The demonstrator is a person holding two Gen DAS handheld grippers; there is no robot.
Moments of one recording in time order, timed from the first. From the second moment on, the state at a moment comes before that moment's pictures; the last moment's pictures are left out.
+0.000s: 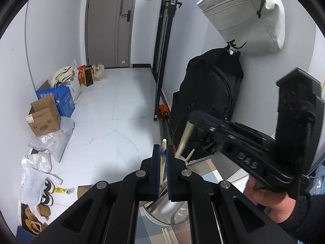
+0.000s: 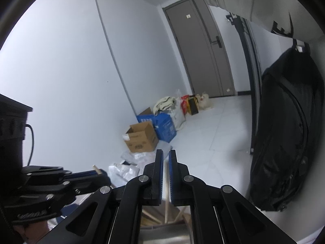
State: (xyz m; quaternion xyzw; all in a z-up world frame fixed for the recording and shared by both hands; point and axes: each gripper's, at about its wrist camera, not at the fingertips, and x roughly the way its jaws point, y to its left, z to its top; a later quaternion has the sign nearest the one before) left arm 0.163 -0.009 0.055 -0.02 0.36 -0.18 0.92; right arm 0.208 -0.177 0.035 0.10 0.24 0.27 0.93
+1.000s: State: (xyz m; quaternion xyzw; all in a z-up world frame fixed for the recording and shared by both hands) left arm 0.124 0.009 0.056 -0.06 0.36 -0.14 0.92; right arm 0.158 -0.227 0.038 0.17 0.27 0.26 0.91
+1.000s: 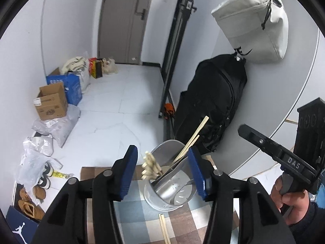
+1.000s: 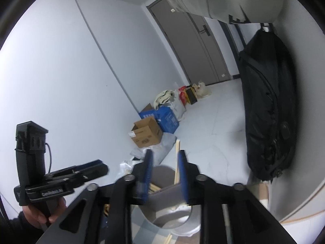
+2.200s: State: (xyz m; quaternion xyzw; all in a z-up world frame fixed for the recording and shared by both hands) left arm 0.024 0.014 0.007 -0.06 0.32 -0.05 0.94; right arm 0.028 -0.206 -0.013 0.15 0.32 0.21 0.91
